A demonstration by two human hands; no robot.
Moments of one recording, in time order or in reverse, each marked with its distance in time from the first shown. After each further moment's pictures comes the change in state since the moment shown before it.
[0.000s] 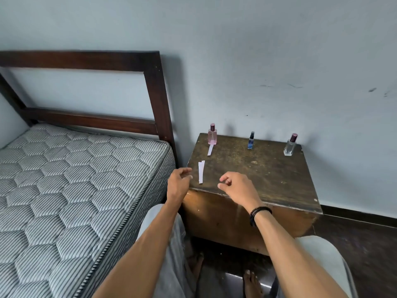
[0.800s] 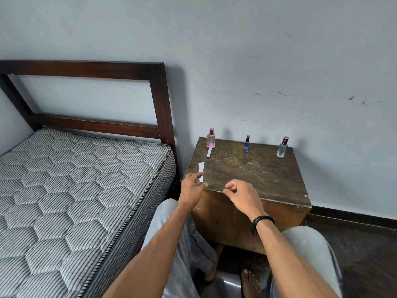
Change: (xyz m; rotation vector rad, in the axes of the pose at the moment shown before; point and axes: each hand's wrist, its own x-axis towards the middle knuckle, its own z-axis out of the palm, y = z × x) left_hand -0.055 0.019 0.007 0.072 -0.182 0.162; right_hand -0.052 0.002 -0.002 -0.007 0.108 0.063
